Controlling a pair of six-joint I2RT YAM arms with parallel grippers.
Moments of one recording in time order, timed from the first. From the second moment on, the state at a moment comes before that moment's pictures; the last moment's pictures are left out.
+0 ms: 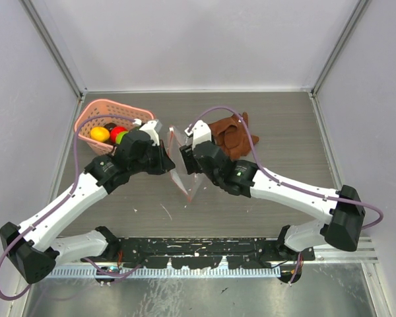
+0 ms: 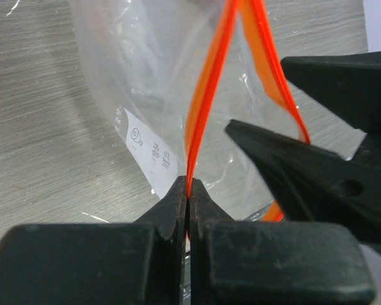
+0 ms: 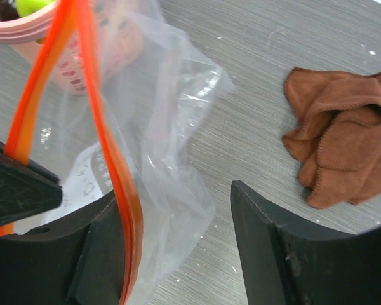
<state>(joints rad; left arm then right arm) -0.69 1.09 1.06 -0.61 0.03 -0.60 1.05 1.35 1.13 -0.27 0.54 0.24</state>
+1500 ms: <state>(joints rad) -0.69 1.20 1.15 -0.67 -0.09 -0.54 0.91 1.43 1.22 -0.37 0.47 0.20</state>
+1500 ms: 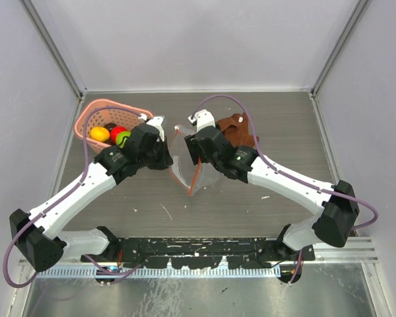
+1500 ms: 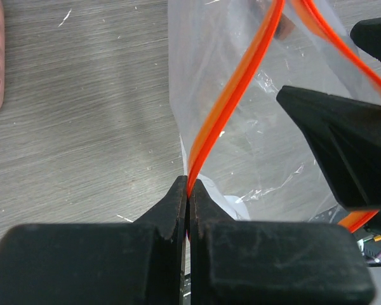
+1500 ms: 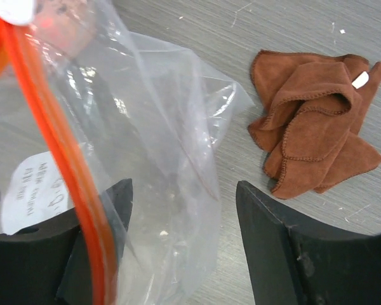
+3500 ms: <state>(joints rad) -0.62 1.11 1.14 -0.59 -0.16 -0.58 0.98 1.47 1.38 -0.66 0.78 0.24</state>
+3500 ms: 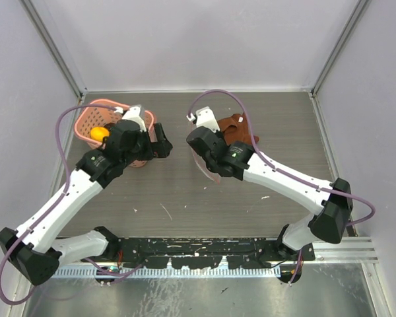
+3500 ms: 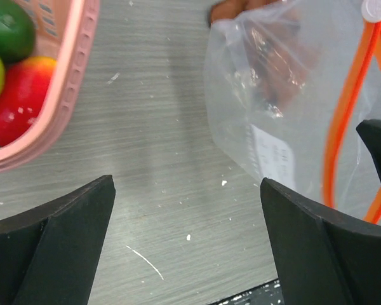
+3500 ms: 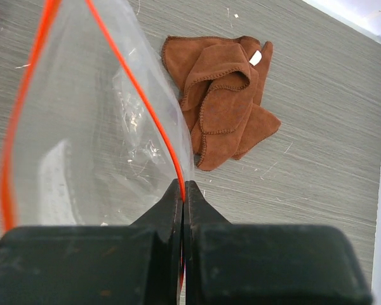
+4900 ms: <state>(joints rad) -0.44 1.17 1.13 -0.52 0.28 -0.66 1.07 1.64 1.52 -0.67 0.73 0.24</state>
